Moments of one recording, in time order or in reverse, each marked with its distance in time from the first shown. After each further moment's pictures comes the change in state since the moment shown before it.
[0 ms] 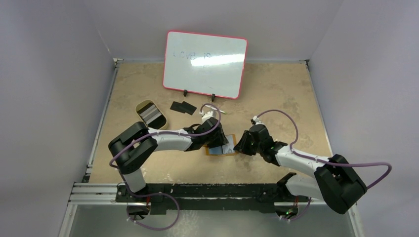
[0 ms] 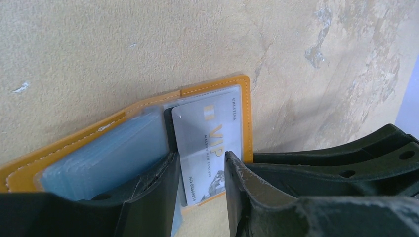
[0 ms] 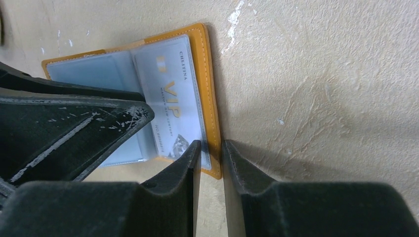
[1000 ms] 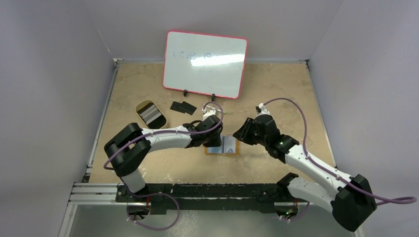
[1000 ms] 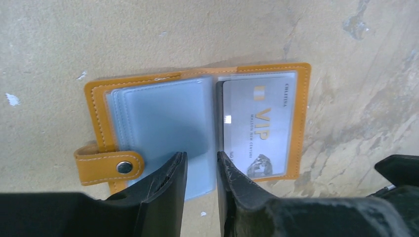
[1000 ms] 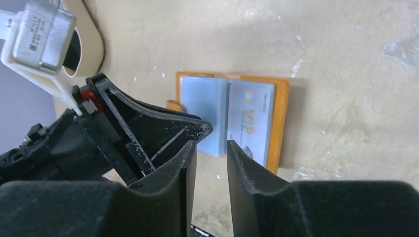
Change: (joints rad) left arm 0.000 -0.036 0.087 -0.241 -0.022 0.161; right arm 0.001 -0.214 0.196 -0.273 0.062 0.010
